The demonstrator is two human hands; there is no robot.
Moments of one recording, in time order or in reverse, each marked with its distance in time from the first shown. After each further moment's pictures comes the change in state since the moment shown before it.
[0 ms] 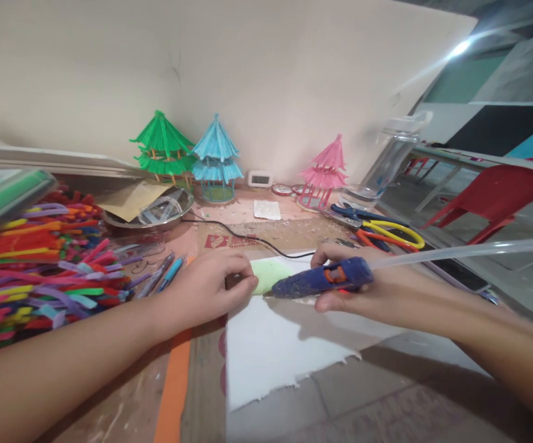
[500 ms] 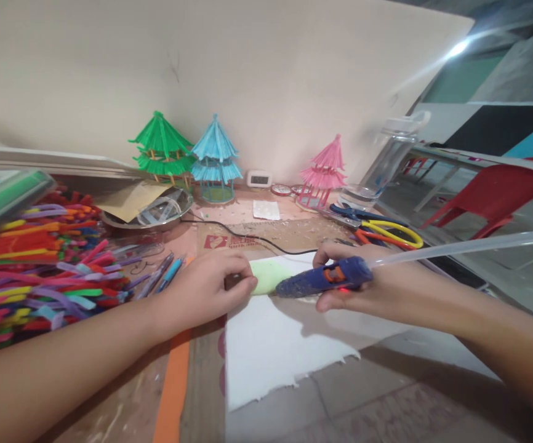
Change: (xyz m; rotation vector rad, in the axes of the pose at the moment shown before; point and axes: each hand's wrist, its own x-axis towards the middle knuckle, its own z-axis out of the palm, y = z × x) left_hand 0.000 -0.001 0.000 0.010 -0.002 -0.006; right_hand 0.001 0.000 -0.005 -0.027 0.022 -0.029
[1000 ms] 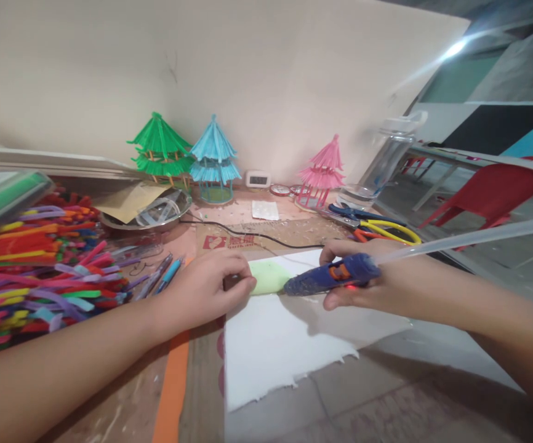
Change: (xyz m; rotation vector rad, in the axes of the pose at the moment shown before) left_hand 0.000 0.001 0.000 -0.024 -0.001 -0.009; right_hand -0.004 0.005 -0.009 -0.143 0.020 0.029
